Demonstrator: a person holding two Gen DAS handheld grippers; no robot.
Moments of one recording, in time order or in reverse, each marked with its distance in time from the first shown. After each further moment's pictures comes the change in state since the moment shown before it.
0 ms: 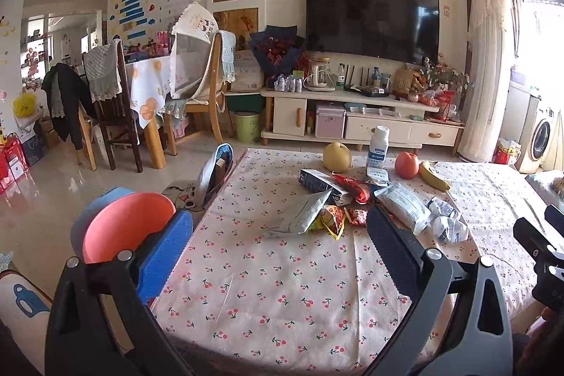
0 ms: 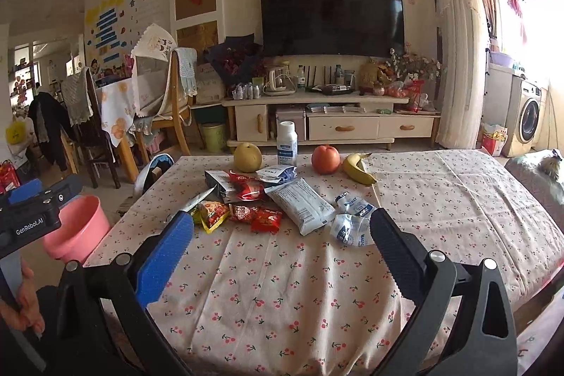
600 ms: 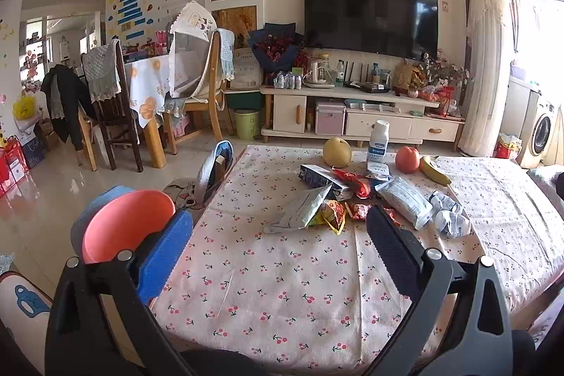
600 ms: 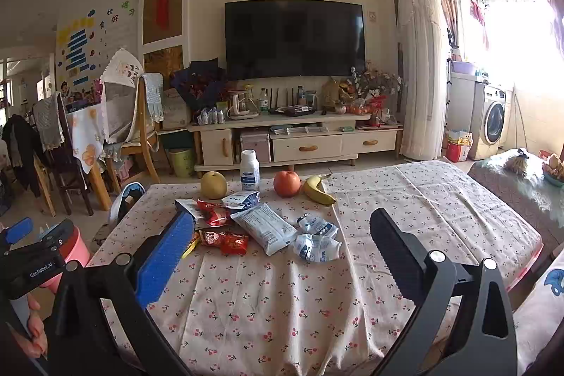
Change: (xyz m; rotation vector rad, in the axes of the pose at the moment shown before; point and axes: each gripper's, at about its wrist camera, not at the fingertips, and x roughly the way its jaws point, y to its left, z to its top) left arm 0.011 -0.009 -0.003 0.015 0.030 0.002; right arm -0.030 -0.019 0.015 0.060 -0.059 -0.141
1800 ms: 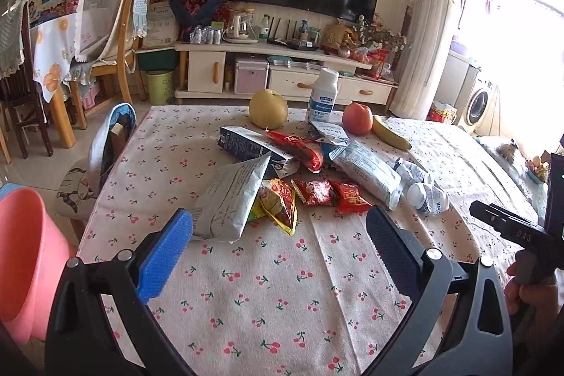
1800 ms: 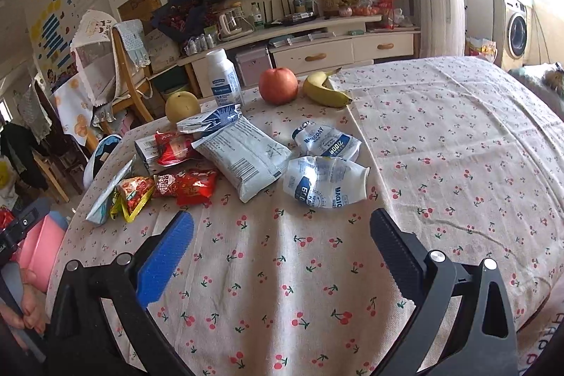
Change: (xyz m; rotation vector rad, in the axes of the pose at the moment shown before) left arm 0.156 -0.015 -0.013 0.047 0.177 -0.377; right arm 0.209 -0.065 -0.067 0.193 0.379 0.097
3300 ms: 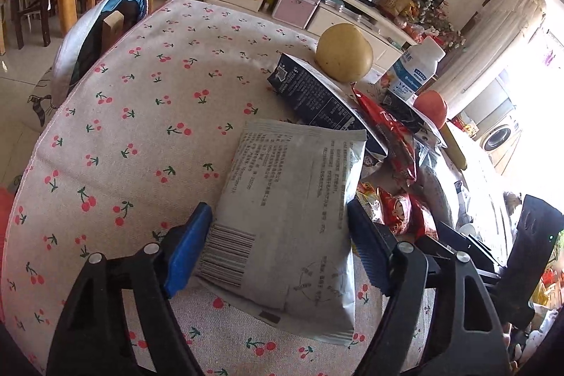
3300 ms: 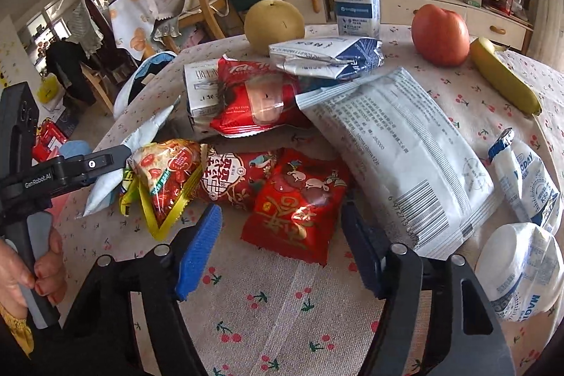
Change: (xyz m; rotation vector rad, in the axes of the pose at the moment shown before) left arm 0.135 0.084 0.007 -0.332 0.284 -0.009; right arm 0.157 0.120 0.021 -0.286 0.261 0.252
